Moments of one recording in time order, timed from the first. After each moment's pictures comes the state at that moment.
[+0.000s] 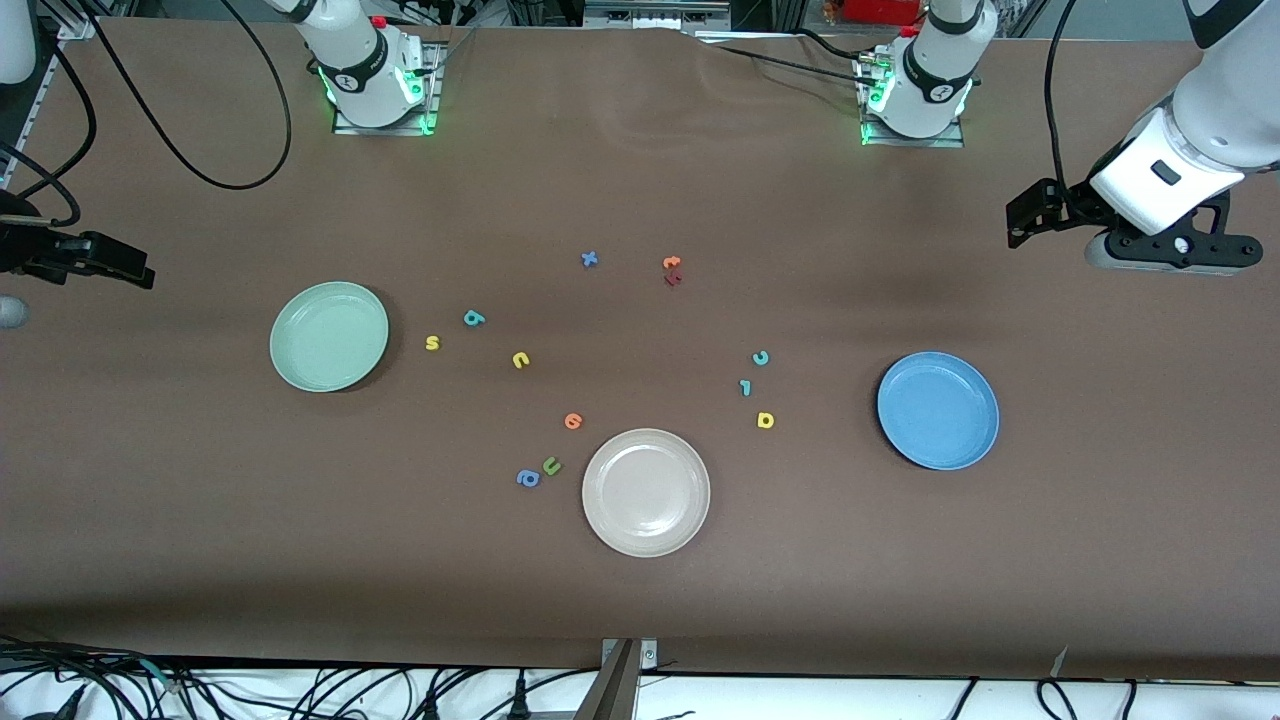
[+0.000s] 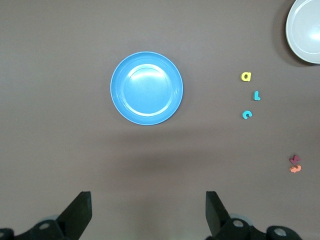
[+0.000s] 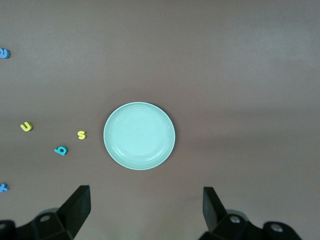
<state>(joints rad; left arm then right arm) 0.00 -0.02 -0.13 -1.67 0.00 1.57 -0.07 0.14 0.16 -0.21 -1.47 -0.01 1.53 -0.05</state>
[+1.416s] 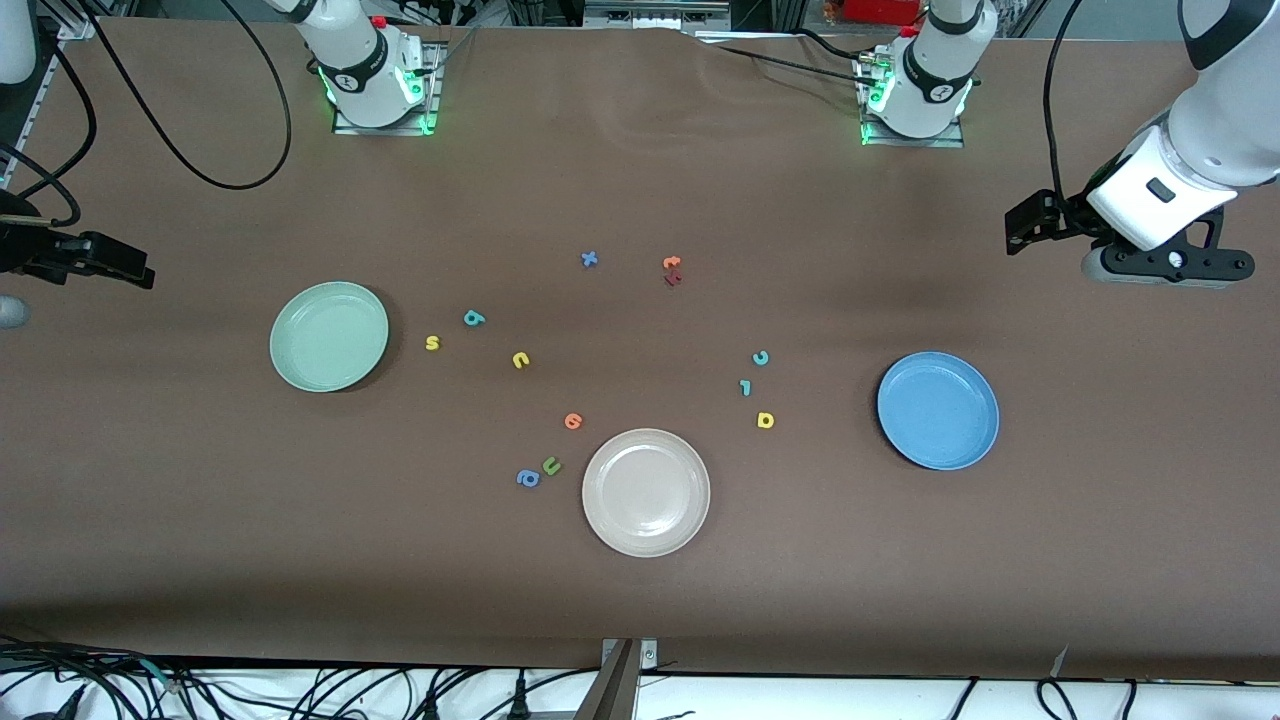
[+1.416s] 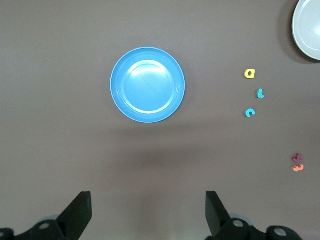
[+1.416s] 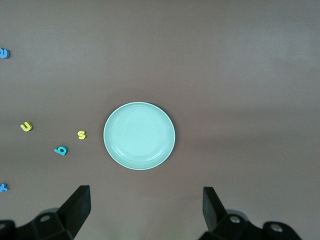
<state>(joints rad) 0.00 0.00 -0.12 -1.67 0.00 1.57 -0.07 0.14 0.16 -0.21 -1.47 -0.01 1.53 -0.04</state>
